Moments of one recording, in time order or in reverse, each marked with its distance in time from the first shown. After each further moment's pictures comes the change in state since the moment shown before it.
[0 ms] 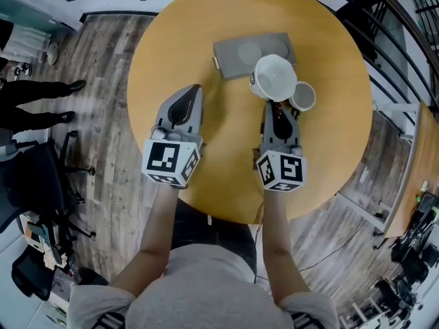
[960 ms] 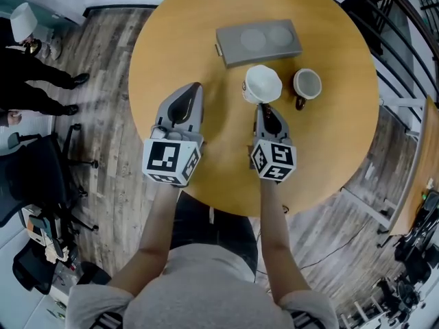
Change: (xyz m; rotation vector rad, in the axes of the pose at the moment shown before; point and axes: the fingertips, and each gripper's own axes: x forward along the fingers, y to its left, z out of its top) left arm -0.022 -0.011 -0.017 0.016 0.021 0.016; right arm -0.008 0.002 -0.101 0.070 0.209 0.006
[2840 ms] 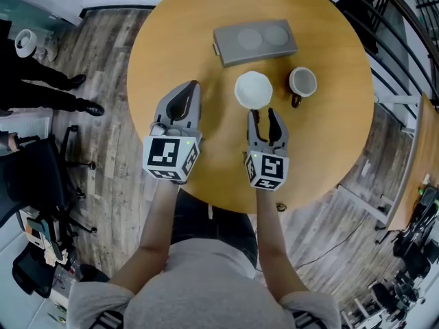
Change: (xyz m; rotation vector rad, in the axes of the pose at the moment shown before) left arm -0.003 0.006 0.000 -0.001 0.002 0.007; right arm -0.030 0.018 0.012 -0.154 -0.070 -0.056
